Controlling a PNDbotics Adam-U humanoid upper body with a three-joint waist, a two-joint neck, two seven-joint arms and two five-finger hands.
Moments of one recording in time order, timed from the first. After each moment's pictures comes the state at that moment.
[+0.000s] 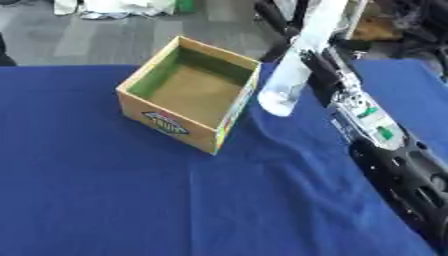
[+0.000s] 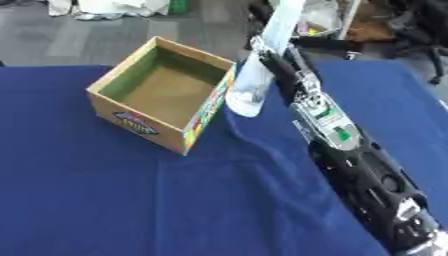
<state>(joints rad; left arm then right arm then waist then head) -0.30 0.39 0.28 -1.90 0.50 -0.05 0.00 -0.84 -0.61 0.17 -1.39 -0.56 -0.06 -0.17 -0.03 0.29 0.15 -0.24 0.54</state>
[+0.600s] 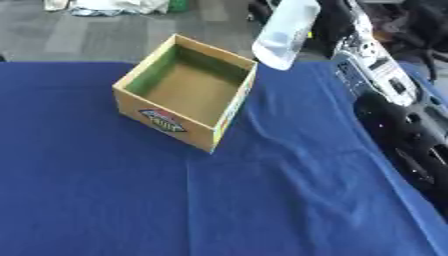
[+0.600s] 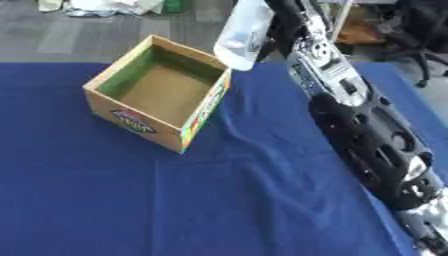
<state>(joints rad) -0.34 0.38 0.28 -1.93 0.52 -0.03 0.02 -0.92 -0.67 0.18 -1.42 -0.65 -0.09 -0.17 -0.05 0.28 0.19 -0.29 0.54</state>
